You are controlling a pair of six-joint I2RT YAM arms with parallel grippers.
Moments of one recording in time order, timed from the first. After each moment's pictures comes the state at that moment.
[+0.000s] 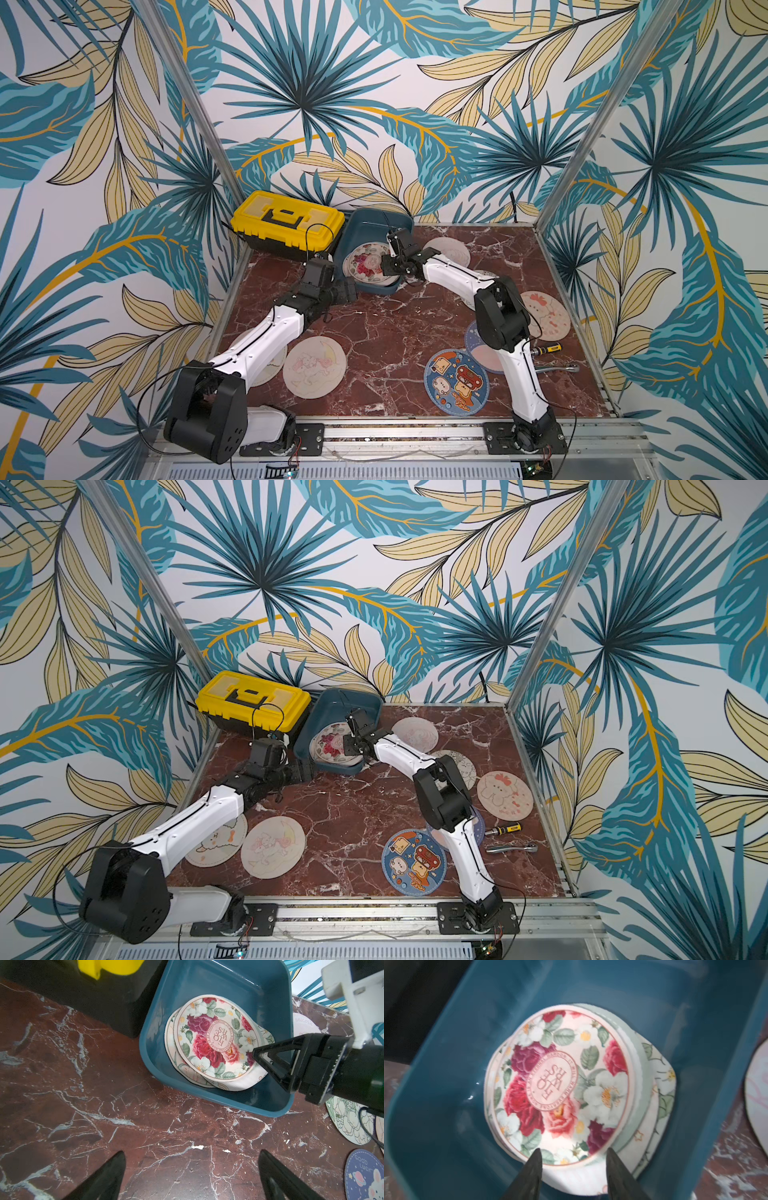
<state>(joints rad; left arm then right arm) -0.32 1.33 0.89 -0.30 -0.02 -0.48 0.58 2.28 1.87 -0.43 0.06 0.37</state>
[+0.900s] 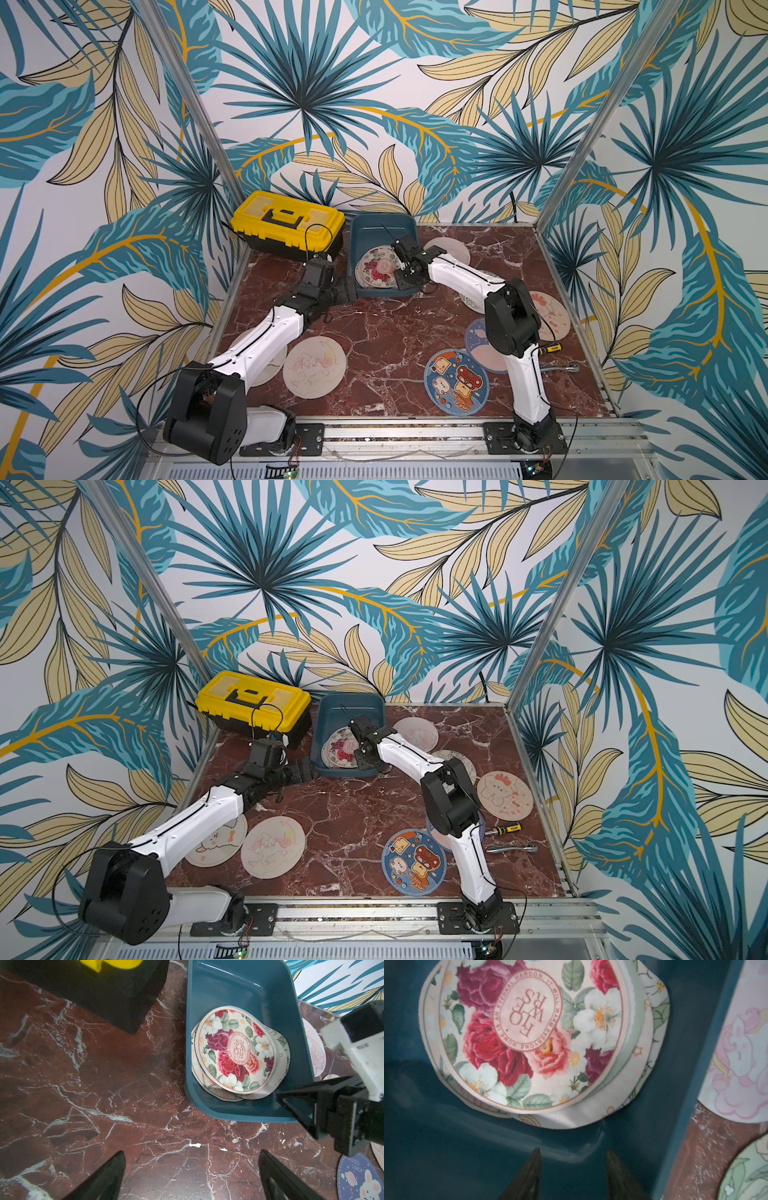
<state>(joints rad) -0.32 1.32 0.88 -0.31 -0.01 -0.52 0.59 2.16 1.79 -0.76 0.19 0.24</state>
